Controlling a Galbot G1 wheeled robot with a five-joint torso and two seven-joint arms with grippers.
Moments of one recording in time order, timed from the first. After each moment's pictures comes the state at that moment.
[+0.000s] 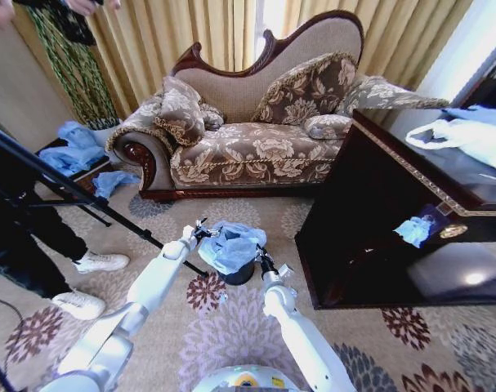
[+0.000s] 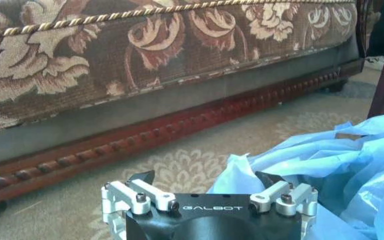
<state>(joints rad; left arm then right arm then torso) 0.52 -1.19 -0.08 -0.89 -0.32 -0.09 0.35 -0.97 1.44 0.03 1.46 0.91 0.10 0.32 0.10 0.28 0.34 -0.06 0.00</state>
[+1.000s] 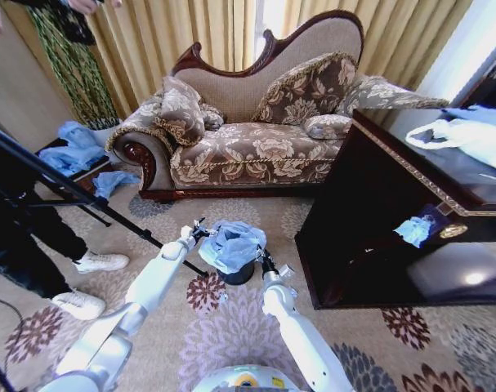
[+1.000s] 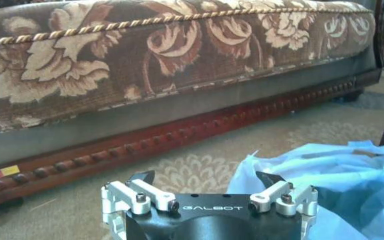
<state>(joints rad) 0.52 -1.17 -0.09 -0.91 -0.36 -0.08 0.32 -0.97 1.45 0.04 1.42 0.94 0.12 0.33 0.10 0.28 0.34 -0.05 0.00</state>
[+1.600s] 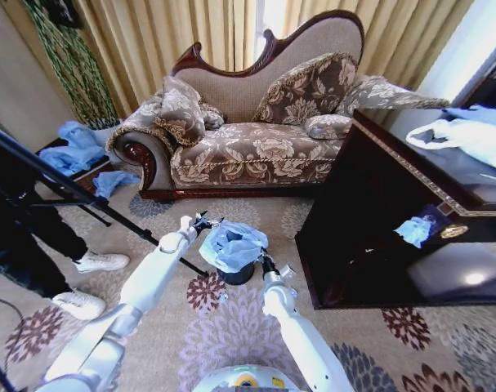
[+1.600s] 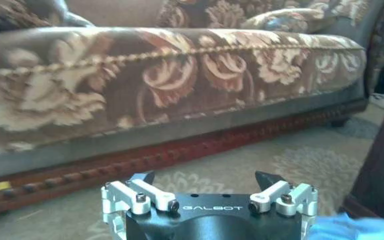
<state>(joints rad) 0.58 -1.09 -0.12 -1.27 -0.50 0.23 0.22 -1.00 1.43 0.06 1.50 0.96 0.12 0.36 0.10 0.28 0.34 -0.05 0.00</state>
